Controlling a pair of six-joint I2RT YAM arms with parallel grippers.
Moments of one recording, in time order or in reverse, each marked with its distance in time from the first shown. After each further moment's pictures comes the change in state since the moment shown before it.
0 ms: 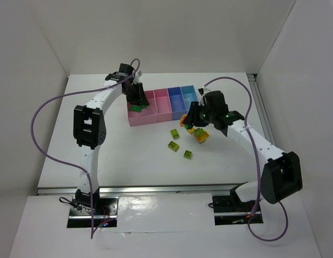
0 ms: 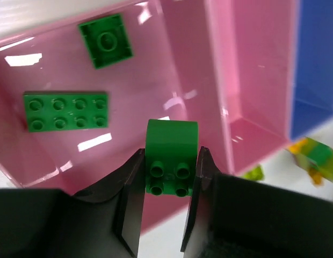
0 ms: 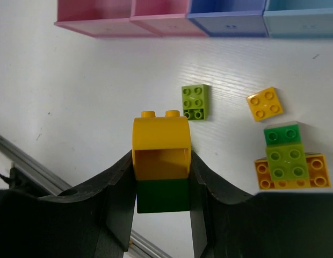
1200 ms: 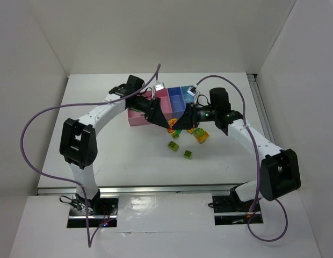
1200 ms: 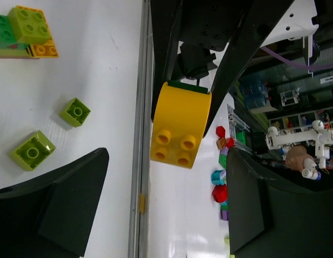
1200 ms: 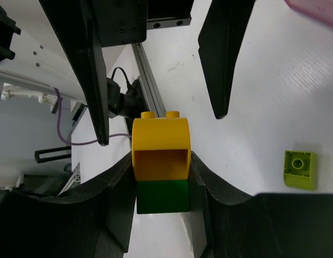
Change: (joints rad) left arm -0.182 -0.353 -0.421 0.097 0.957 0.339; right arm -0.054 0.024 -0.027 0.231 -0.751 -0.030
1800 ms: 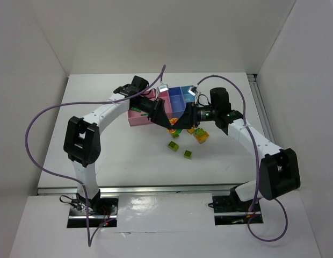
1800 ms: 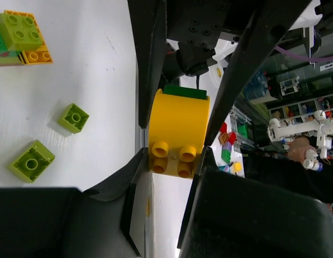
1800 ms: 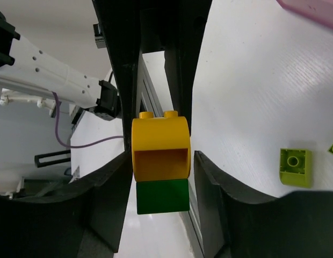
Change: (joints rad) left arm -0.036 0.049 0.043 -0.026 0.021 0.057; right arm -0.004 0.008 0.000 0.004 -0.003 0.016
